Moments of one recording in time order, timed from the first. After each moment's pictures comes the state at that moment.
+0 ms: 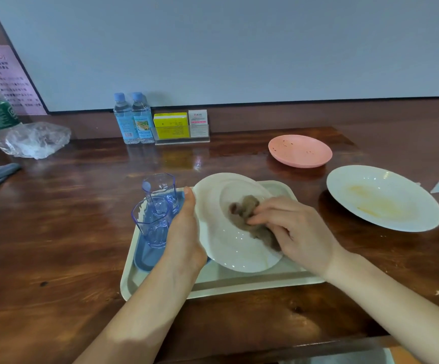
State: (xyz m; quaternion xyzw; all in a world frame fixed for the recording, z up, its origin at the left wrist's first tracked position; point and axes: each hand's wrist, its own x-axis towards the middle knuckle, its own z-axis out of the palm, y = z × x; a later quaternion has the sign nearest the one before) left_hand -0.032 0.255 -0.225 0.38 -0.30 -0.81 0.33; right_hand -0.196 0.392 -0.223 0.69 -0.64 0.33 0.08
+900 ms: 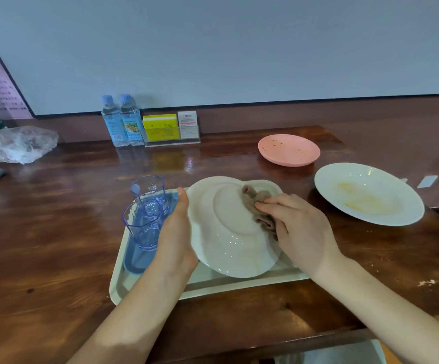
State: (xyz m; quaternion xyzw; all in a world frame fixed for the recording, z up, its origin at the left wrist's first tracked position) left_hand -0.034 0.251 -0.237 0.33 -0.33 -0.82 0.33; right_hand -0.196 0.405 -0.230 0.57 -0.75 0.28 0.16
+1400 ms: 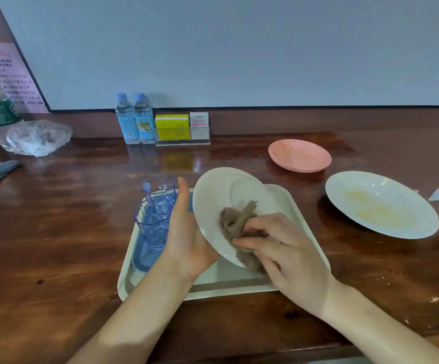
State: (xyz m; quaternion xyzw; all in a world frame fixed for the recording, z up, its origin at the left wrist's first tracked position) left_hand -0.021 0.249 -0.222 0.16 -0.25 -0.94 0.17; right_hand -0.158 0.412 -0.232 0.71 -0.61 0.32 0.11
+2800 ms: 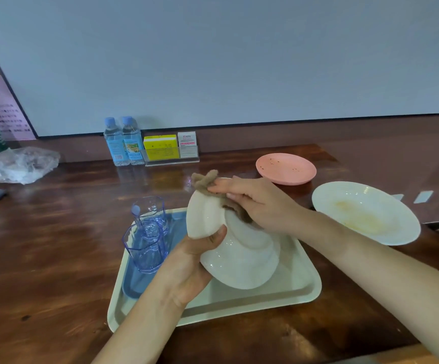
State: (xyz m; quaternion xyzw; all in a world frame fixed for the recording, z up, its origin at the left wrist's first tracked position) left_hand -0.023 0.264 -0.221 0.15 -0.40 -0.88 0.22; right_hand -0.213 0.329 -0.159 0.69 -0.63 0.34 -0.08
